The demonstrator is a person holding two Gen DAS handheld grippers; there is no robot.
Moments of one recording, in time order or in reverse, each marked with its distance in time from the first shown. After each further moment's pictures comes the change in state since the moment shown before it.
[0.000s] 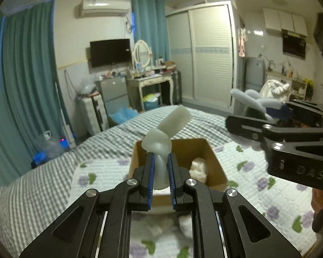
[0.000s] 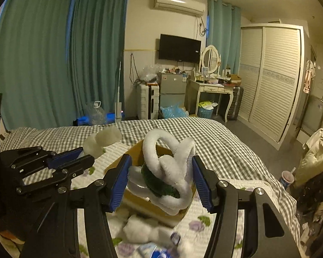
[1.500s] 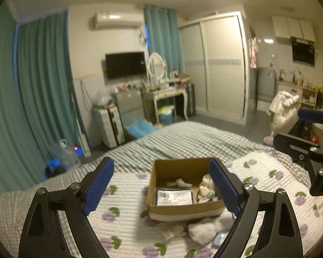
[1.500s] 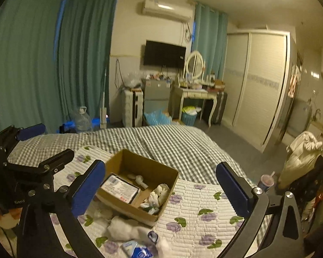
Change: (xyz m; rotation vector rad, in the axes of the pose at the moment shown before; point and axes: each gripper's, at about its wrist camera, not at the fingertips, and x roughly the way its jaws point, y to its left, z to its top) left arm -0.103 -0.005 0.032 -0.019 -0.098 0.110; right arm -0.067 -0.026 0.017 -0.002 -0.044 -0.101
